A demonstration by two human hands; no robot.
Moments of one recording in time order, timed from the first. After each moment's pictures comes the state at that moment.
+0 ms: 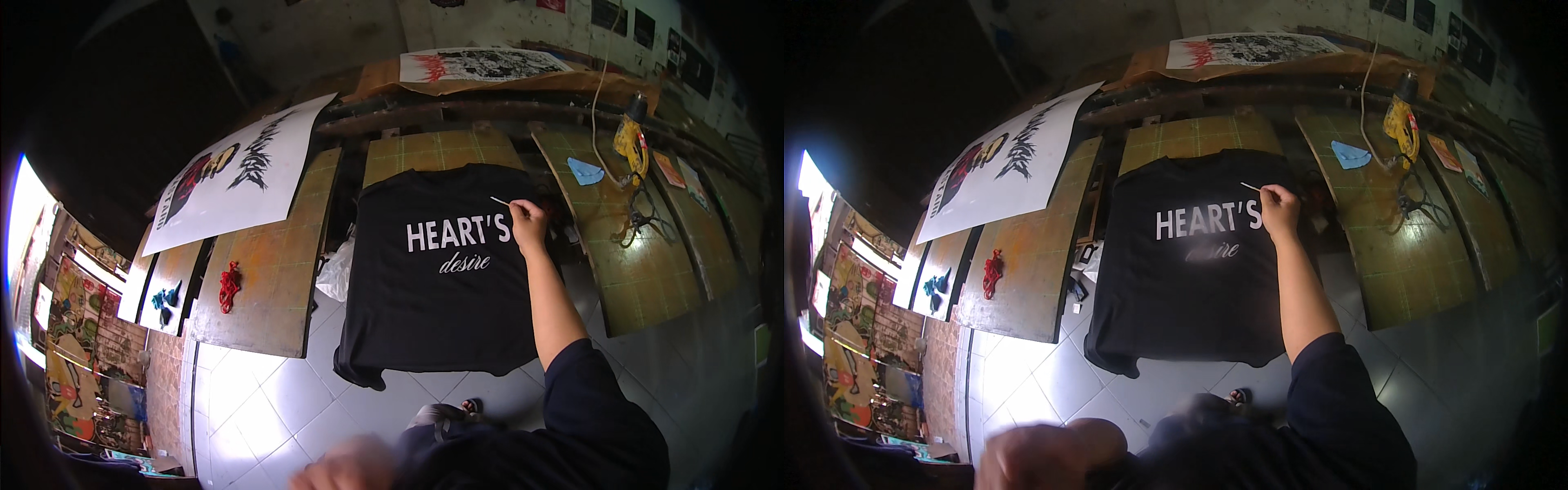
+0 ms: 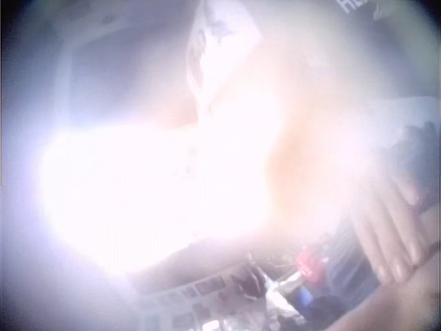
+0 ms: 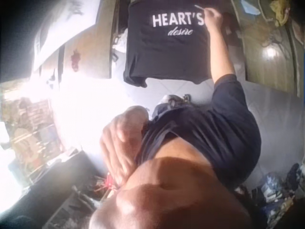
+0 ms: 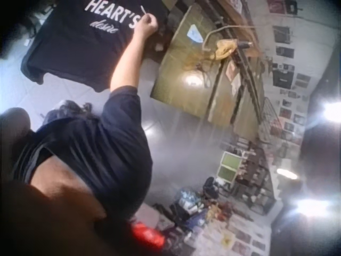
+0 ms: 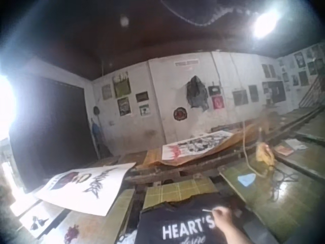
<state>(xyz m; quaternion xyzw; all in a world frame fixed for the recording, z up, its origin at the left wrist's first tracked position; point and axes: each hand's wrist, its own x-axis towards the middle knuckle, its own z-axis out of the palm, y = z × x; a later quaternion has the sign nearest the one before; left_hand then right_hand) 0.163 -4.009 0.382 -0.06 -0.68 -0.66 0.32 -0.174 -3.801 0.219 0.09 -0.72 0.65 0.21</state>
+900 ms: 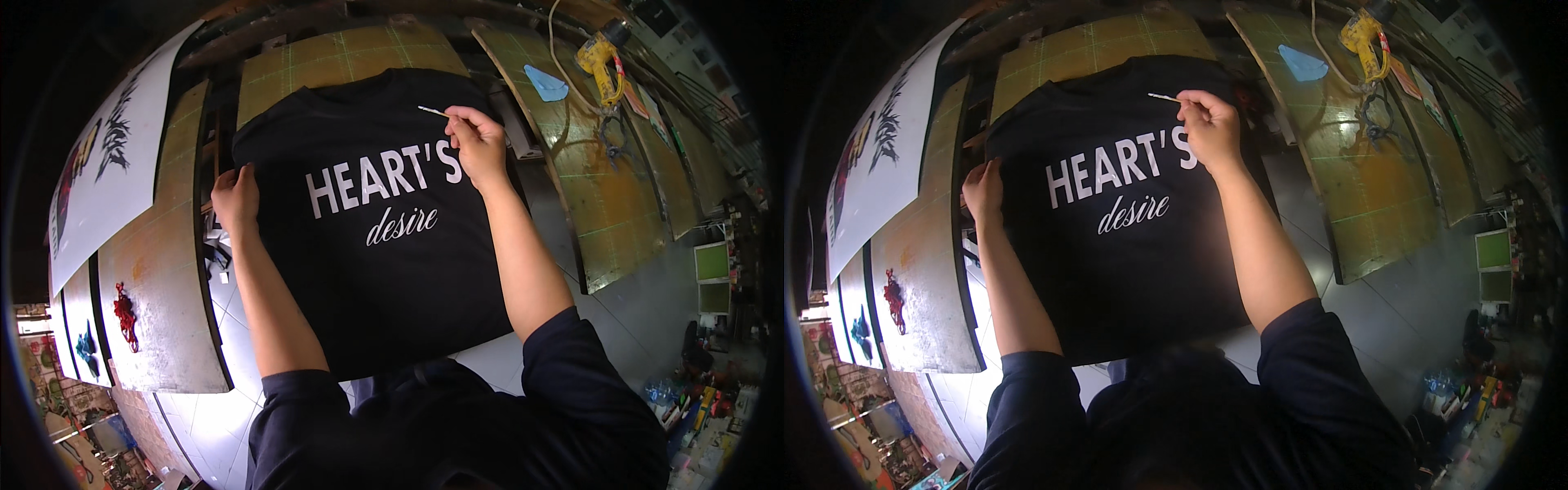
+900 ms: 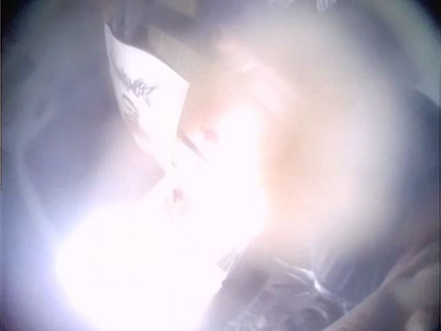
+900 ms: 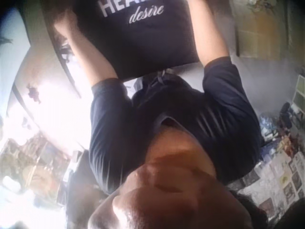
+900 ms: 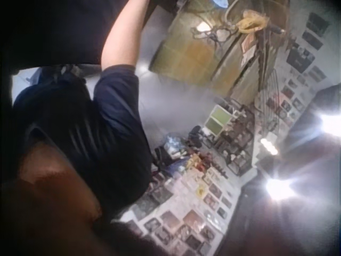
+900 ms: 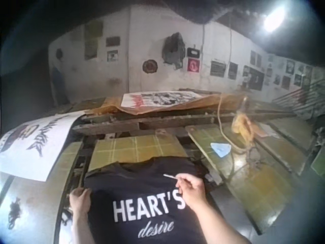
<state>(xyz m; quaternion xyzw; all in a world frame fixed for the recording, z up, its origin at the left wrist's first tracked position) -0.122 -4.140 0.208 0.37 -0.80 -0.41 0.22 -0.189 -3.809 0.224 0.11 -0.71 0.69 0.11</state>
